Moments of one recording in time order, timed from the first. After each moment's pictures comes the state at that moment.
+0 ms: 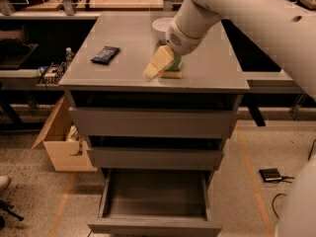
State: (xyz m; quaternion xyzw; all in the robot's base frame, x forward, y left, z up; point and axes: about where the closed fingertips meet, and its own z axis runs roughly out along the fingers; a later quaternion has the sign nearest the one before) arm 0.665 -0.040 0.897 -0.40 0.89 0.08 0.23
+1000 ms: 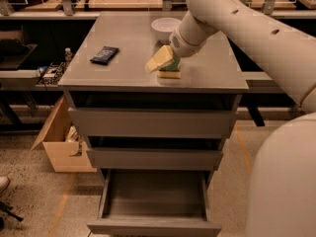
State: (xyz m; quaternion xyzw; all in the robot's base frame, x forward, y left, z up) arm 0.732 -0.053 0.859 -0.27 0.92 0.10 0.26
